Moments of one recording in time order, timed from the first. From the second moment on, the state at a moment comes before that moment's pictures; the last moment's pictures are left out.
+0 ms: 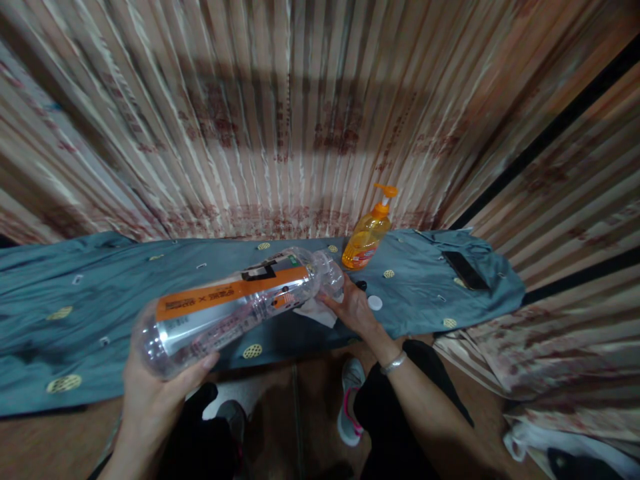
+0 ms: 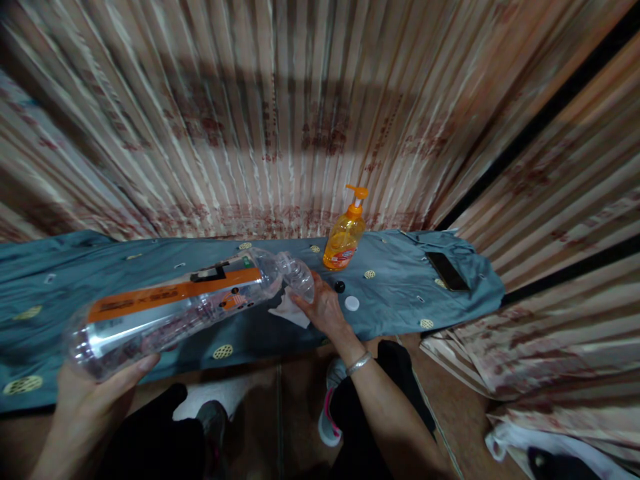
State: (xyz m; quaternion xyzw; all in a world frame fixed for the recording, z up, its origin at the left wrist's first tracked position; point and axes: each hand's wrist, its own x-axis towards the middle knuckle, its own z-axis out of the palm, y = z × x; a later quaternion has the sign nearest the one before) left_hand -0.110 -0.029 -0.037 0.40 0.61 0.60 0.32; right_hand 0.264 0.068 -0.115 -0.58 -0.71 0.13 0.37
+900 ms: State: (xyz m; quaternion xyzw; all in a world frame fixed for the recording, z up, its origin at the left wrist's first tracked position) left_hand -0.108 -0.027 -0.038 0.41 0.58 0.63 0.33; right_hand 0.263 0.068 -0.115 -0.57 -0.71 0.13 0.39
